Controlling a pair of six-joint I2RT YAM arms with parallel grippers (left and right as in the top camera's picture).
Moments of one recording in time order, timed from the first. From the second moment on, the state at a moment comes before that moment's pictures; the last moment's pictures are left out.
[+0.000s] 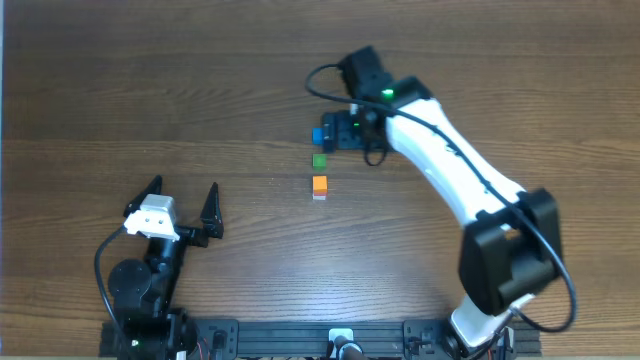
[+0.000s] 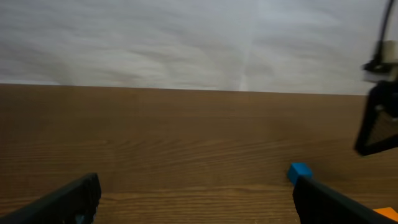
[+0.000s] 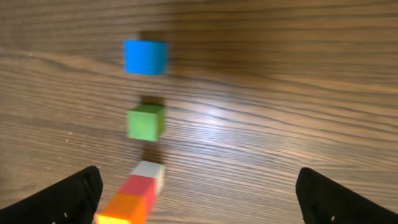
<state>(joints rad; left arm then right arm) 0.03 0.01 0.01 -0.06 0.18 -0.09 0.47 1.85 1.48 -0.93 -0.07 0.41</state>
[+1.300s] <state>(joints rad) 0.03 0.01 0.01 -0.06 0.18 -0.09 0.61 2.28 1.78 -1.08 -0.04 0.51</state>
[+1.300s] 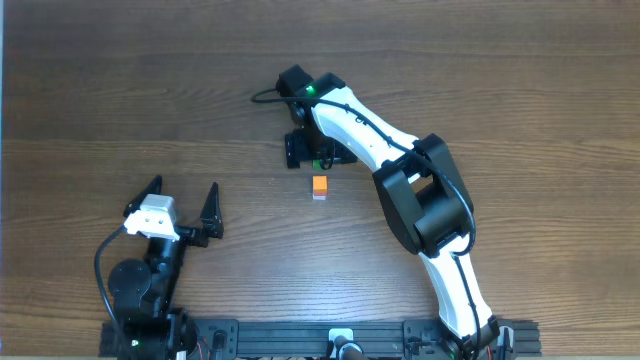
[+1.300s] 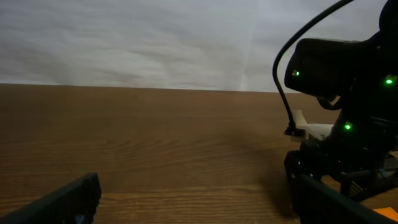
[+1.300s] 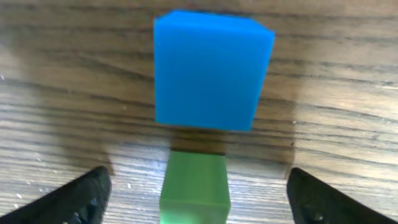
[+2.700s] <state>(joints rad) 0.03 0.01 0.01 -0.06 0.18 -0.09 0.61 2.28 1.84 -1.12 -0.04 0.55</state>
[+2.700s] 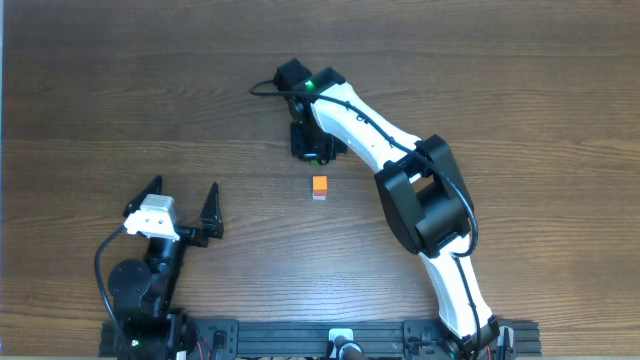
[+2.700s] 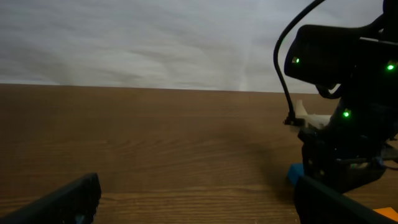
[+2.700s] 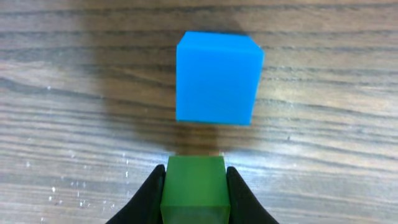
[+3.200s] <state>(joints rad) 0.03 0.01 0.01 -0.06 0.18 -0.09 0.64 1.97 1.86 -1.26 0.03 0.55</state>
